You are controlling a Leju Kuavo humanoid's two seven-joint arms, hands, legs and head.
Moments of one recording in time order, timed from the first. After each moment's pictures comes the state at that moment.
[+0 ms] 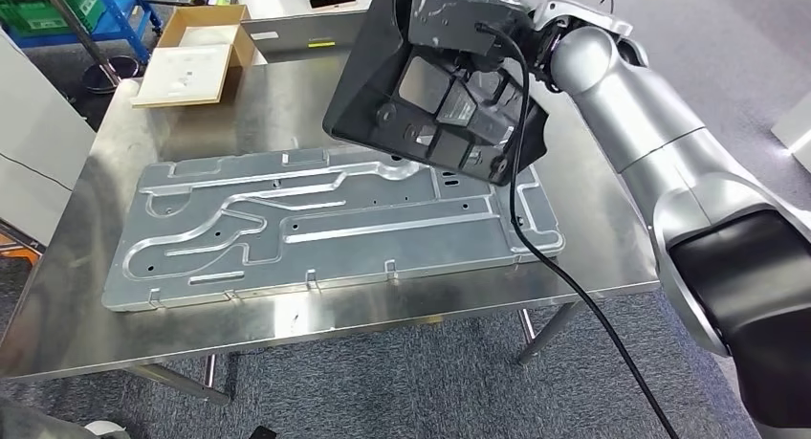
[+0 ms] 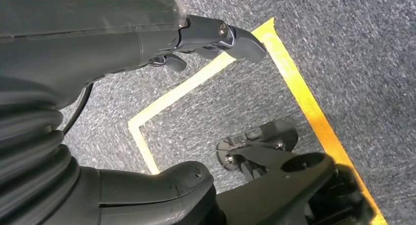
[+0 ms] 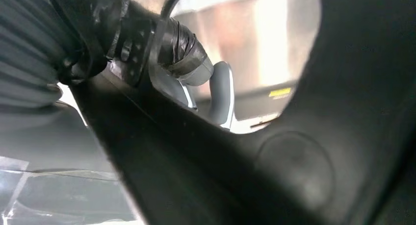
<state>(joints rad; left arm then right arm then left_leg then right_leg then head) -0.14 -0.16 0.88 -0.20 -0.93 -0.03 -0.47 -1.43 -0.14 0.71 -0.82 0.26 0.49 0.02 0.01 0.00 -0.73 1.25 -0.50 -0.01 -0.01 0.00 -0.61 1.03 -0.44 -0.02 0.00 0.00</state>
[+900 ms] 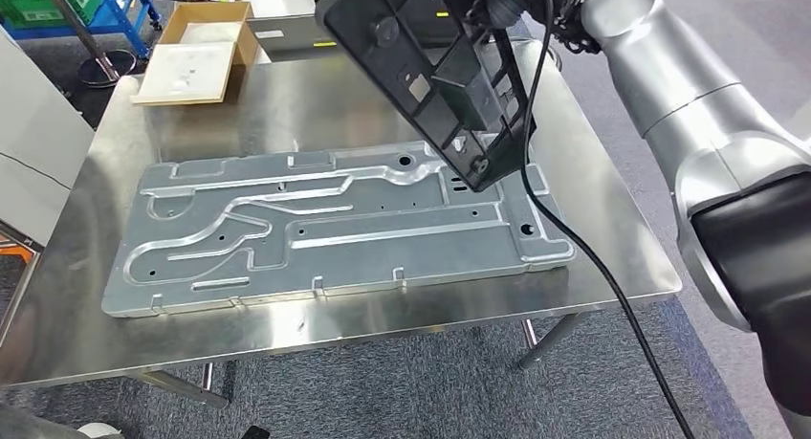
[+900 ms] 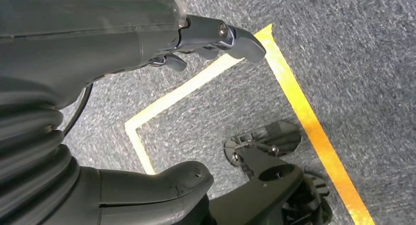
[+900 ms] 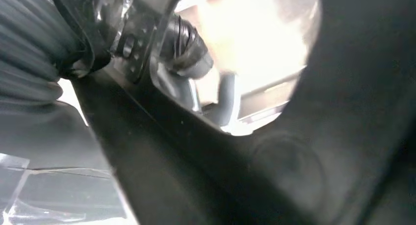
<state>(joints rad) -0.14 -0.16 0.91 -0.20 -0.94 -0.03 -0.48 -1.57 -0.15 0.80 -0.68 -0.03 0.48 0.11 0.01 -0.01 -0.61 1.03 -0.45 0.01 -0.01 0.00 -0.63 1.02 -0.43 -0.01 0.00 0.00</state>
